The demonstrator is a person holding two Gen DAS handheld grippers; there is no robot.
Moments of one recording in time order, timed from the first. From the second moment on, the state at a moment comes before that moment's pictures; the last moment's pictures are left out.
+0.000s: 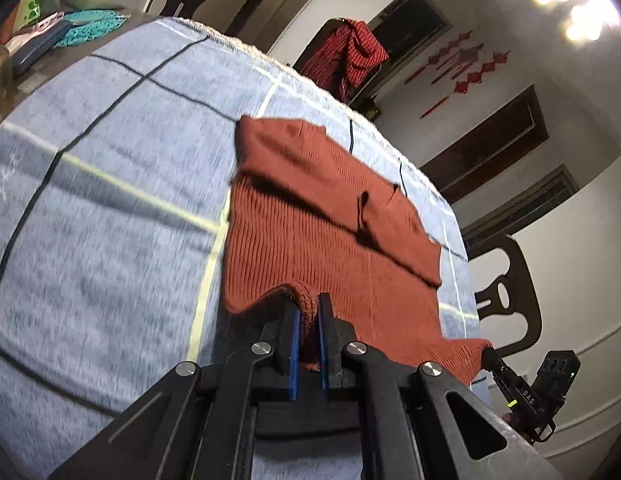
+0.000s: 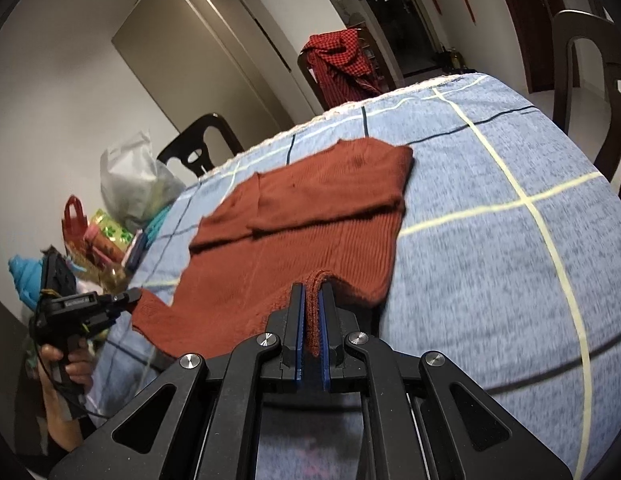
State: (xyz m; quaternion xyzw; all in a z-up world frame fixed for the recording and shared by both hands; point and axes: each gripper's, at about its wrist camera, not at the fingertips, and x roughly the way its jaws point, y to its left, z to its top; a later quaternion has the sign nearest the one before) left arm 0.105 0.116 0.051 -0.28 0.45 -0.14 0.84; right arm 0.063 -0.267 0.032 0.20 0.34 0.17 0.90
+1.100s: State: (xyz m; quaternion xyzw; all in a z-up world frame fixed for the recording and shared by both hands) left arm 0.283 0.090 0.082 -0.27 0.41 -0.13 0.86; right arm 0.231 -0.273 0.063 0.21 0.35 0.16 0.90
